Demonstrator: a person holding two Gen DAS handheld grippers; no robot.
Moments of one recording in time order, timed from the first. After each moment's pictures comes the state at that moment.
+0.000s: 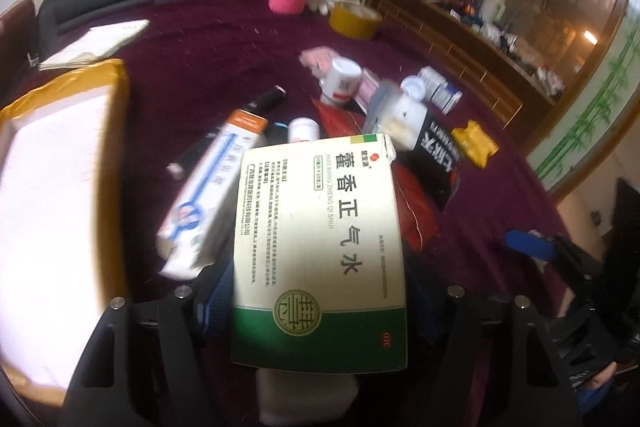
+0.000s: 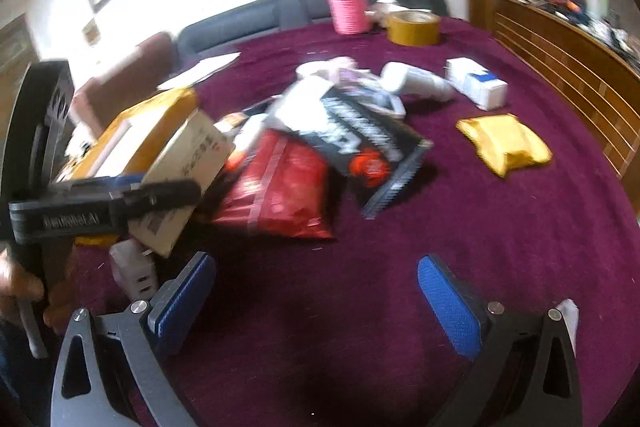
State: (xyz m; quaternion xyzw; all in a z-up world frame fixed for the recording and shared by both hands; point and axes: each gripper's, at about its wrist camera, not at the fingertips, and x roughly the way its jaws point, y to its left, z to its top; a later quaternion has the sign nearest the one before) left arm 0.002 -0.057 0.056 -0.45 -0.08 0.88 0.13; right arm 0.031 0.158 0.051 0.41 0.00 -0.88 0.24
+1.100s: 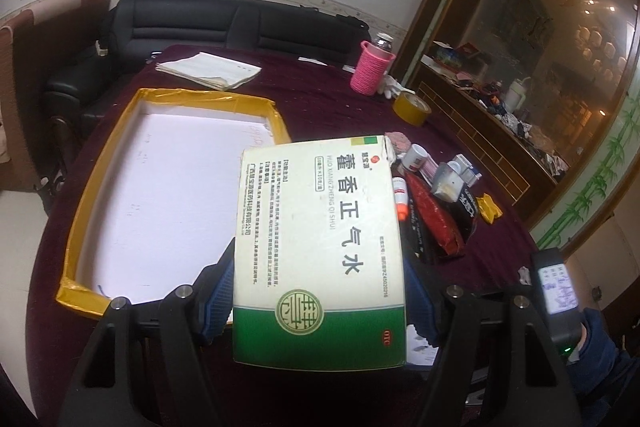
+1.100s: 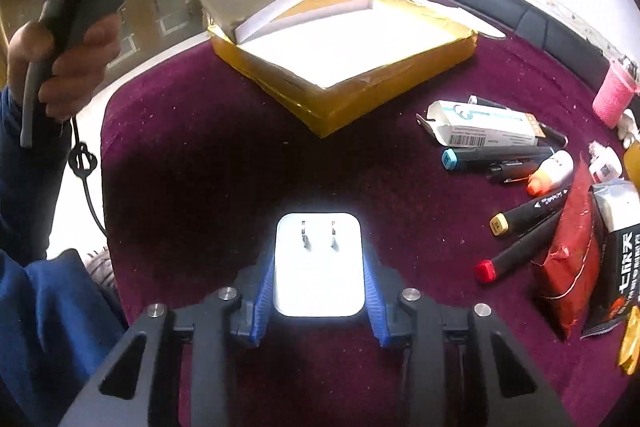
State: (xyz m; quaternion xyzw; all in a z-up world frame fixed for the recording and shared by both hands) left arm 0.106 -0.196 0.103 -0.35 -0.15 0.92 0.05; right arm 0.100 0.004 0.021 0.38 0.26 -0.72 0.51
